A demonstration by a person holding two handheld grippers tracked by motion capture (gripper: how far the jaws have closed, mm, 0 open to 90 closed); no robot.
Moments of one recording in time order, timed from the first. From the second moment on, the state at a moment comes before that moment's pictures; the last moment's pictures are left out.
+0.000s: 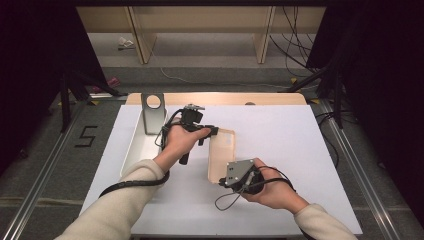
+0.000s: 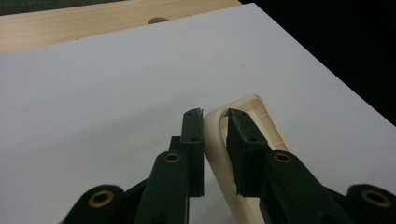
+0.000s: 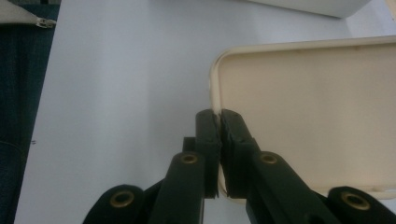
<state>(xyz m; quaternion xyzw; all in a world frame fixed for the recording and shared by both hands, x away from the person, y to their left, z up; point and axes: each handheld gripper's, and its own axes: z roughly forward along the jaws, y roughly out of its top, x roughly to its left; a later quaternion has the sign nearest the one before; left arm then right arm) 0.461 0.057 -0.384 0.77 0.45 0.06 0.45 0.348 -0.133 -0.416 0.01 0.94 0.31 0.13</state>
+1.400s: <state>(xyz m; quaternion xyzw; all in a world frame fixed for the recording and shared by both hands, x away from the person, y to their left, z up) 0.433 0.072 -0.350 0.77 0.29 0.17 0.54 0.382 -0.182 -0.414 0.22 0.88 0.37 0.19</state>
